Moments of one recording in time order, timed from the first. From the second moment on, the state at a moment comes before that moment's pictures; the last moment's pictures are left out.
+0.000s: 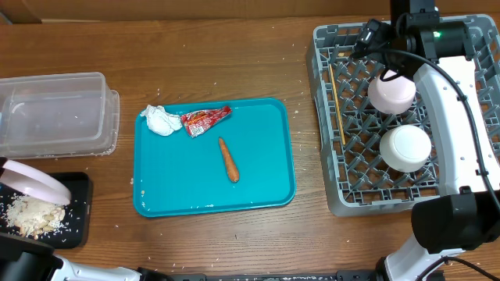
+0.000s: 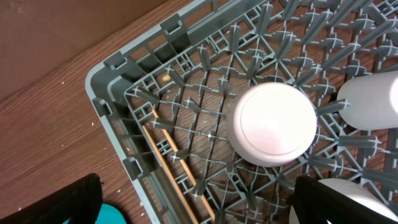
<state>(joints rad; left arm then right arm) 1.24 1.95 1.79 -1.54 1.01 -0.07 0.09 1.84 1.95 -1.13 0.19 0.56</state>
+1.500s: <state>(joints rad) -0.26 1.85 2.03 -1.68 -0.06 -0.50 0.09 1.84 1.95 -1.12 0.19 0.56</state>
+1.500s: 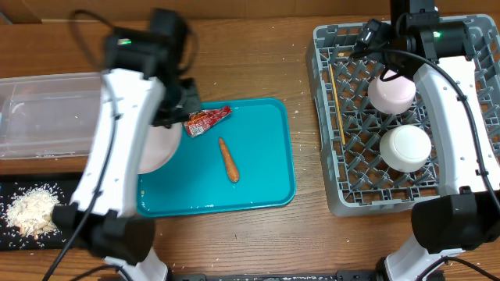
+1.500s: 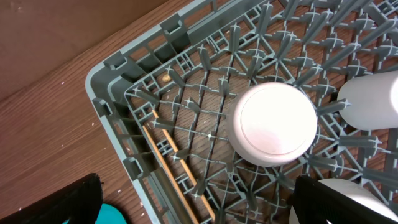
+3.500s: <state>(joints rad) -0.52 2.17 1.81 -1.44 0.08 -0.57 0.09 1.84 1.95 -1.13 0.19 0.56</state>
